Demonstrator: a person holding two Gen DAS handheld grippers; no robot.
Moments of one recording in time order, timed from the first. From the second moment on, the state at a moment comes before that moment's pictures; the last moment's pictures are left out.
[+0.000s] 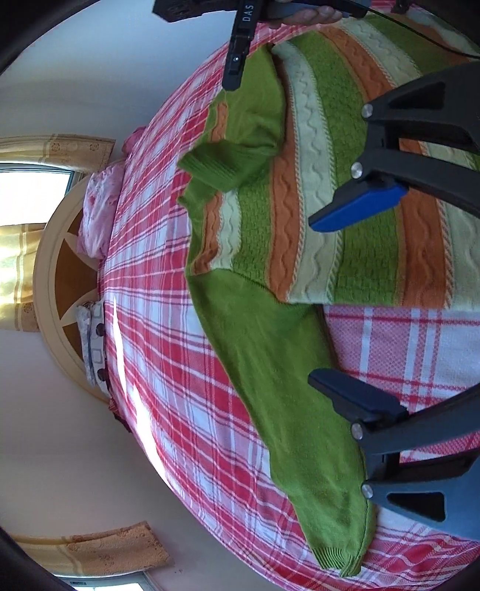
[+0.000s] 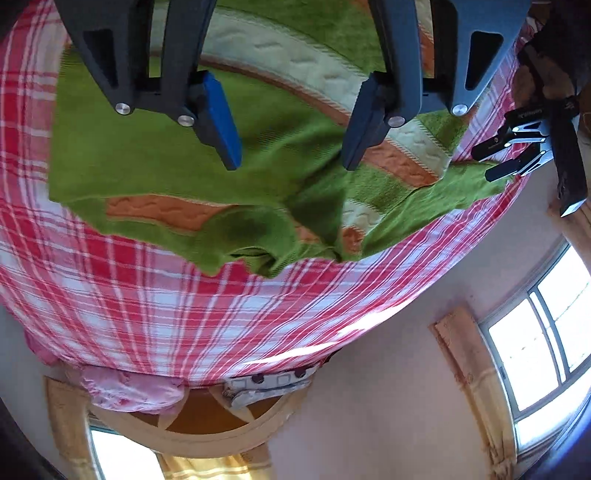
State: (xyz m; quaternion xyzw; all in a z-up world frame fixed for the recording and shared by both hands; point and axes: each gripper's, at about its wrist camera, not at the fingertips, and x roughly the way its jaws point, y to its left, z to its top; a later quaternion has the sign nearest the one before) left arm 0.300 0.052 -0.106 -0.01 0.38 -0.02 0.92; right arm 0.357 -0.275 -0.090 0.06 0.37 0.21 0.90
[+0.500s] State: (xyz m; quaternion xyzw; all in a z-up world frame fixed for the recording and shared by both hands) left arm 0.310 0.028 -0.070 0.04 0.36 0.03 0.93; right arm 0.400 -0.148 -0.146 0.07 0.49 0.33 0.80
